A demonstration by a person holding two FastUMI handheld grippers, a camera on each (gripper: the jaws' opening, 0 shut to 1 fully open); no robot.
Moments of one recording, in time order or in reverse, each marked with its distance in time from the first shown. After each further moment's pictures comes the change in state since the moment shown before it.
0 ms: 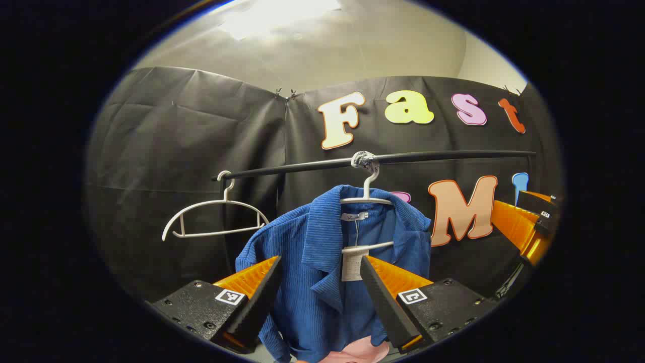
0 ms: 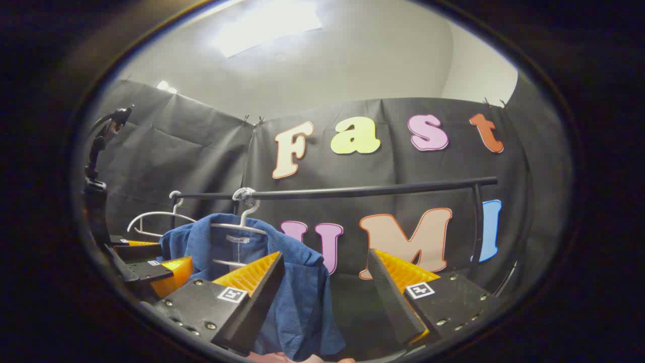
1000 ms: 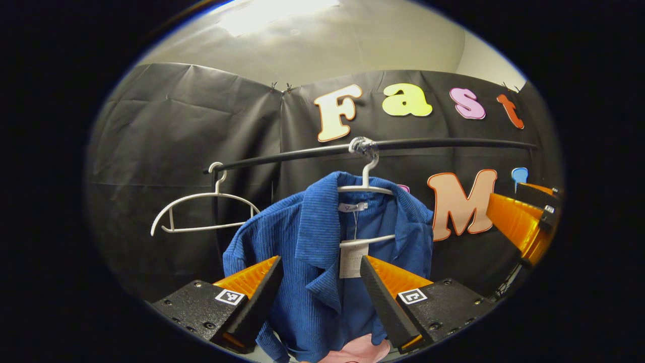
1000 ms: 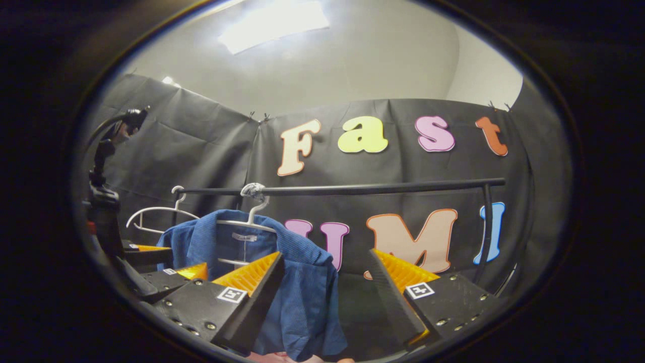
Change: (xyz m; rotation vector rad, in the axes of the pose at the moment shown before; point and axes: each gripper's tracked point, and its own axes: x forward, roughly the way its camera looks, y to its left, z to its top) left arm 0.018 -0.007 -0.024 0.001 0.040 -0.001; right arm 0.006 0.020 -0.011 -0.017 0.021 0.013
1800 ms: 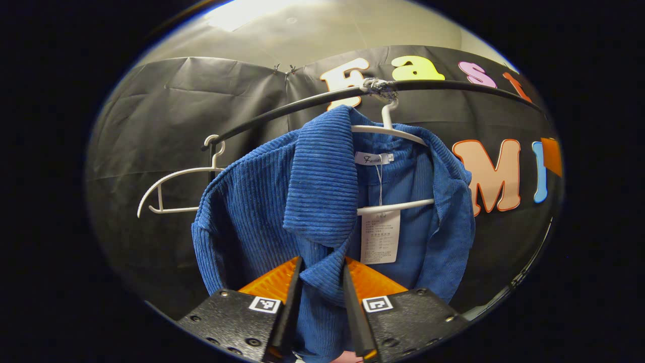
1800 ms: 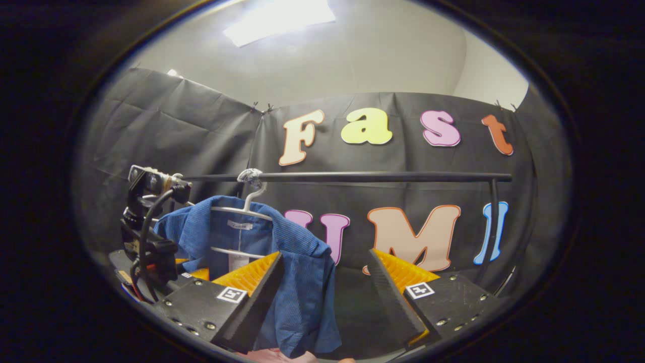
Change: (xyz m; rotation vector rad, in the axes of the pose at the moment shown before) left arm 0.051 0.017 -0.056 0.036 0.082 0.081; right arm 0.013 -0.001 -0.023 -0.037 0.054 0.028
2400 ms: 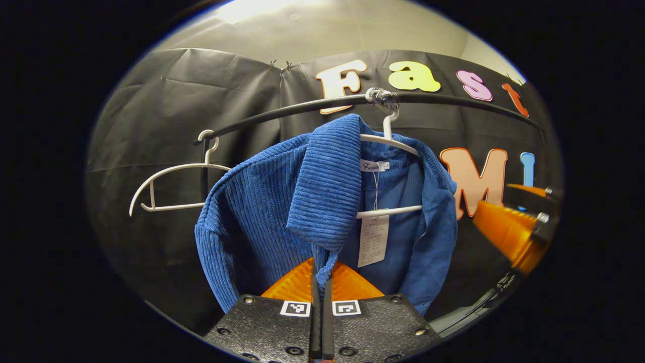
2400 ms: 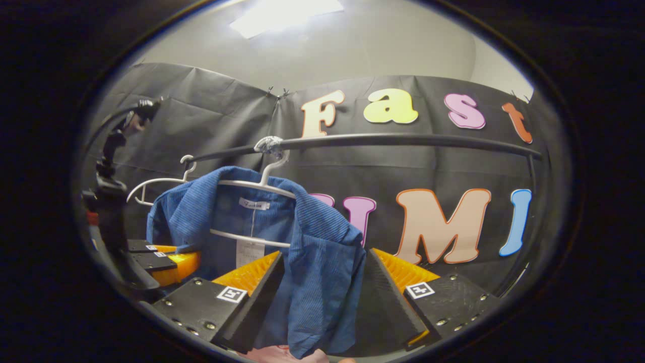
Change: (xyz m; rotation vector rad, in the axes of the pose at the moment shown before) left arm -0.019 0.002 0.008 -0.050 0.024 -0.114; right arm 0.049 0.048 -0.057 0.008 0.082 0.092
